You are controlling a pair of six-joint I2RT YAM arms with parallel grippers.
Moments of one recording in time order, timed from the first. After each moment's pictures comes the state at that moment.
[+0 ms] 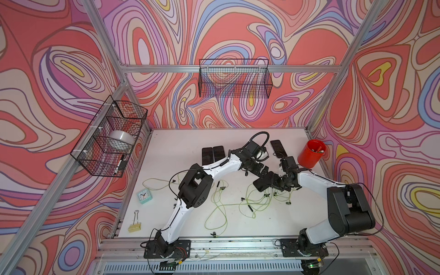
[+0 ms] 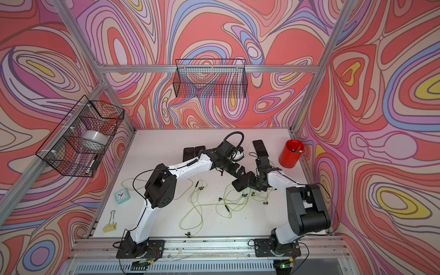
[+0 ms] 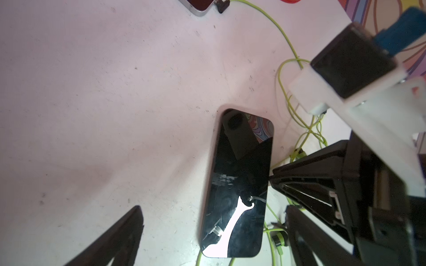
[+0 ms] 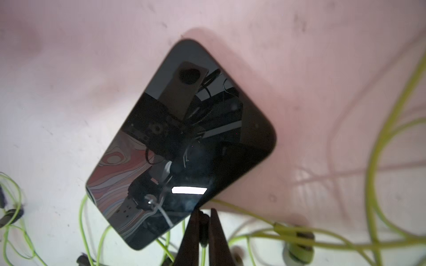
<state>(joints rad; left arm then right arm) -0.81 2.27 1.90 -0.56 0.27 -0.19 0.14 1.56 0.80 -0.46 -0.23 0.42</state>
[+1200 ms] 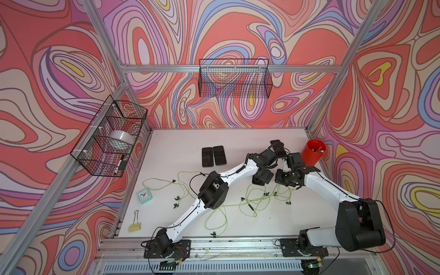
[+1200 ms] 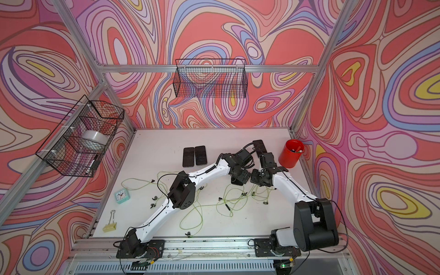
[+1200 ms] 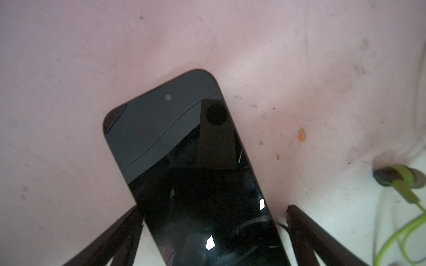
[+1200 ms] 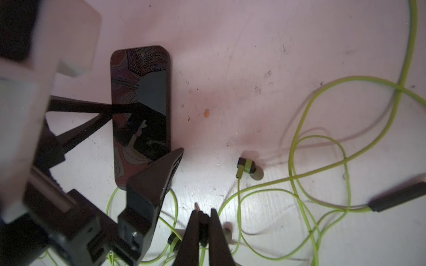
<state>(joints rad) -0.94 2.65 2.47 -0.99 -0.10 -0.29 0.12 1.38 0.84 -0.57 -0.13 0.38</state>
